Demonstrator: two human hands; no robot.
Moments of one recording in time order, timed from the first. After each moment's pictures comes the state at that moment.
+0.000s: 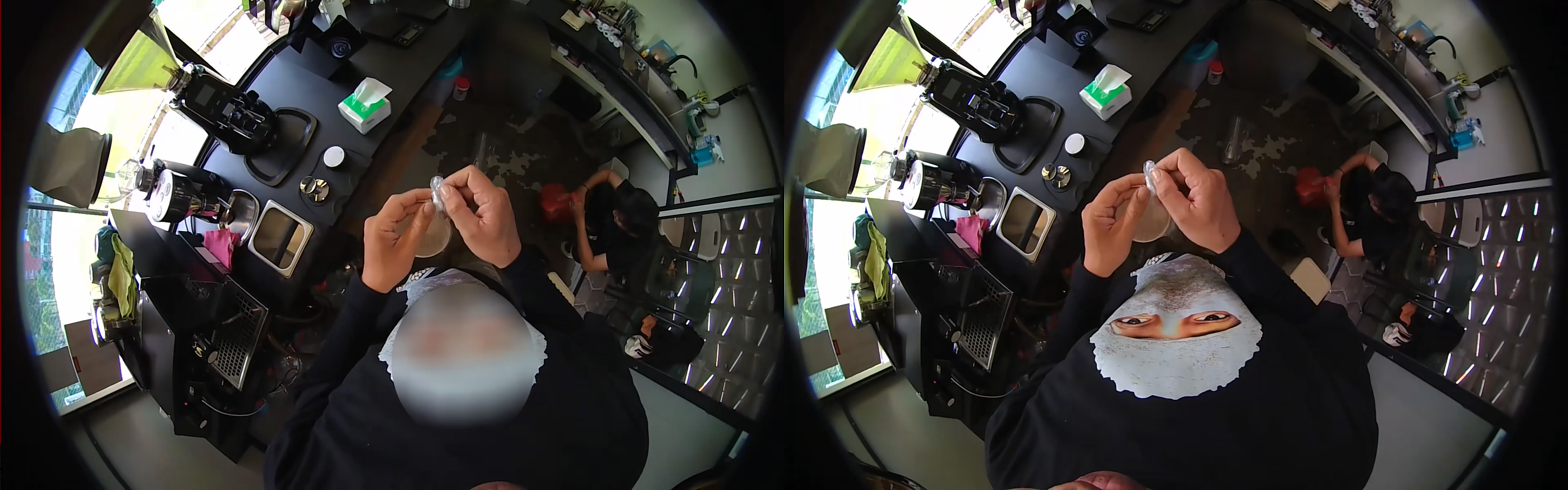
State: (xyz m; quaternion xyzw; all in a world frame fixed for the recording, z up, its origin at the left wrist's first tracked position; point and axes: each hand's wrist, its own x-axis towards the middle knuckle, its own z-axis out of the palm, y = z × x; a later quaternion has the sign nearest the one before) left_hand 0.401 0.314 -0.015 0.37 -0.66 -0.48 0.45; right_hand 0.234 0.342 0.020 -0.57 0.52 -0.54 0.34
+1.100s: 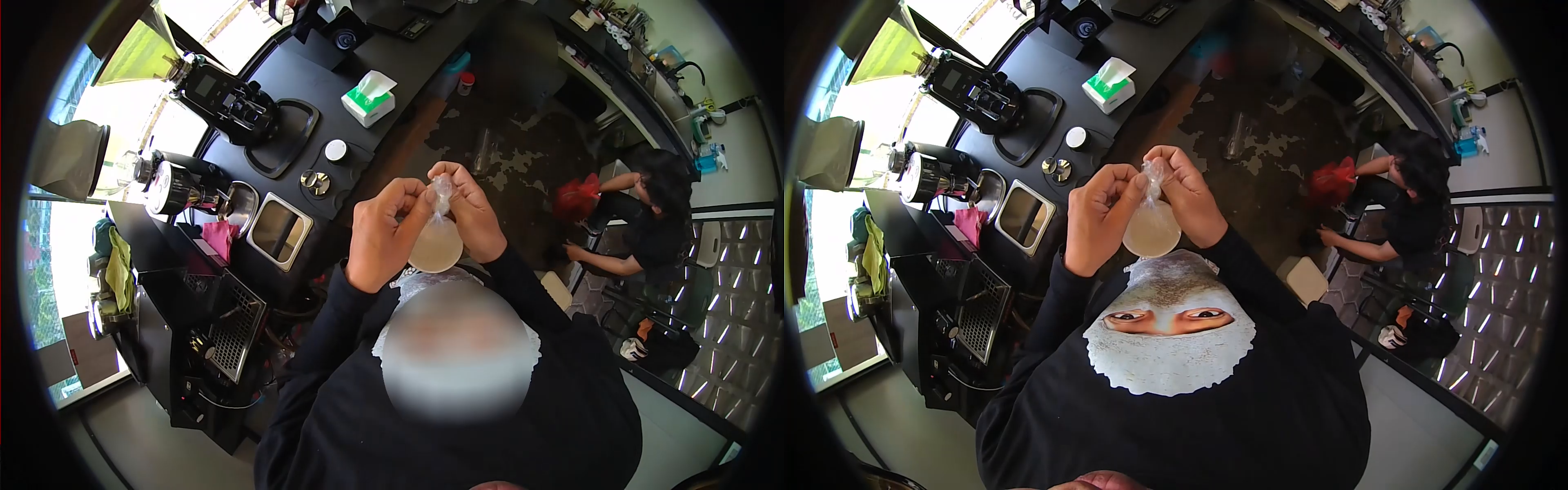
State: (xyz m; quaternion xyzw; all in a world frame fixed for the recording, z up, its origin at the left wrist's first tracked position) left_hand 0.406 0.301 0.043 0.42 -0.69 -0.46 0.37; right_hand 0.241 0.328 -0.019 -0.35 0.34 -0.58 0.65
